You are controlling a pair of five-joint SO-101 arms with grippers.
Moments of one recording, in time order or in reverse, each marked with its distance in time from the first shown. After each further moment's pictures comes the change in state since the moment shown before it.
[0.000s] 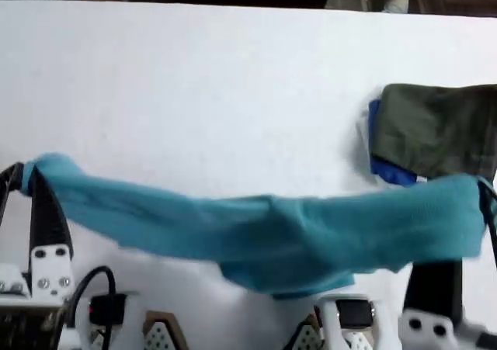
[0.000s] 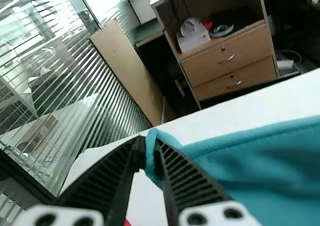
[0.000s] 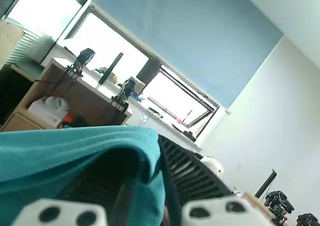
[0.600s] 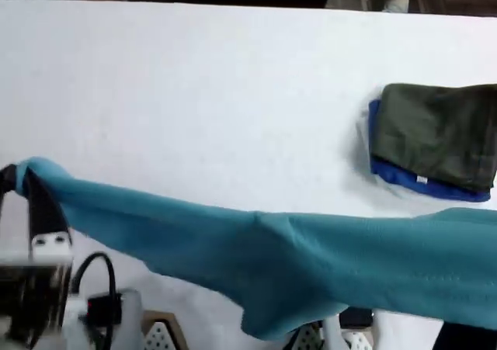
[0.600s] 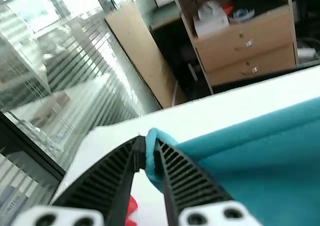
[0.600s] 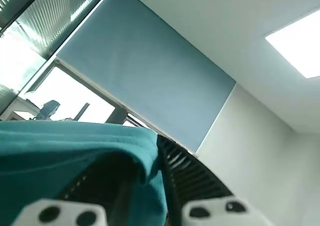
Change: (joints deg) left arm -5.7 -1.1 6.5 0.0 0.3; right arm 0.0 -0.1 -4.2 -10.4 0.0
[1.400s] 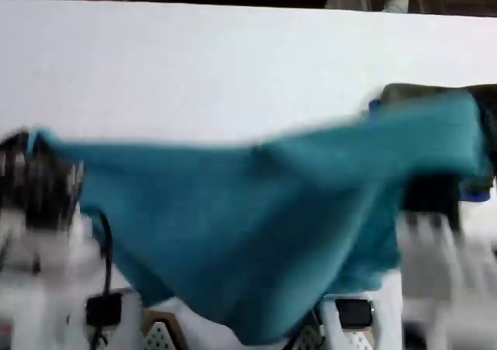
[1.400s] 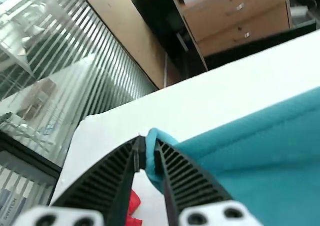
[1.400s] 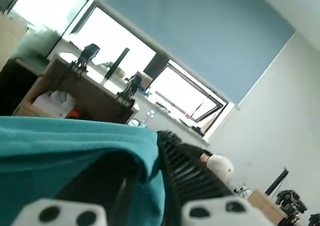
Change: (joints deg) left arm 0.0 10.5 4.2 -8.4 -4.9; right arm -0.5 12.7 7.5 -1.1 0.3
